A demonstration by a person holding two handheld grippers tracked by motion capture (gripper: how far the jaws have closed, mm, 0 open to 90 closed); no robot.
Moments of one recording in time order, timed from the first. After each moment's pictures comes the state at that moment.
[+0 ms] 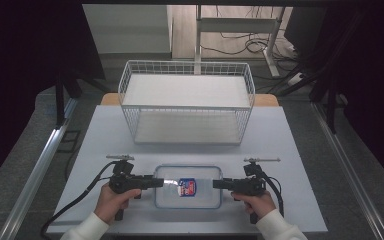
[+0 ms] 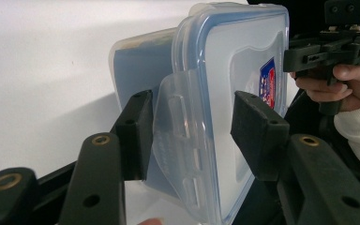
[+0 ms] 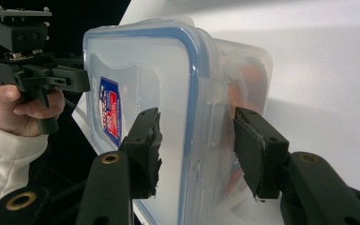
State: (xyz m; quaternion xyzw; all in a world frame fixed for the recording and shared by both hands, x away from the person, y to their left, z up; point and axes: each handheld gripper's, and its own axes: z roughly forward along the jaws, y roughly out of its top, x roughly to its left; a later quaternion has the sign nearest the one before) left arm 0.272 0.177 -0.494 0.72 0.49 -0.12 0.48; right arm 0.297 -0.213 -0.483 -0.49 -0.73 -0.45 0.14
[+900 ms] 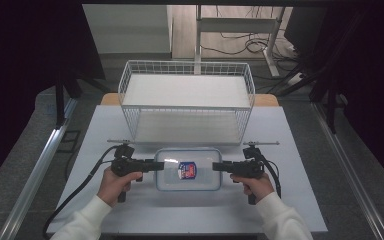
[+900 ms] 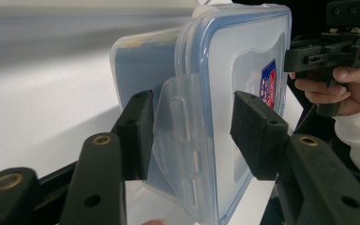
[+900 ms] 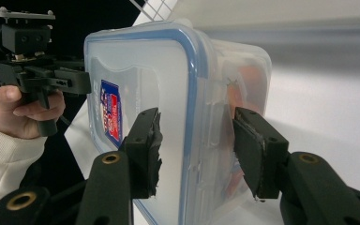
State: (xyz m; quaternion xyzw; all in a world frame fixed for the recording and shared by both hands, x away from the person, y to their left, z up) left arm 0.313 0.183 -0.480 0.71 0.48 -0.11 0.50; right arm 0.338 -0.208 -0.465 -0.47 -0.73 -0.48 0.11
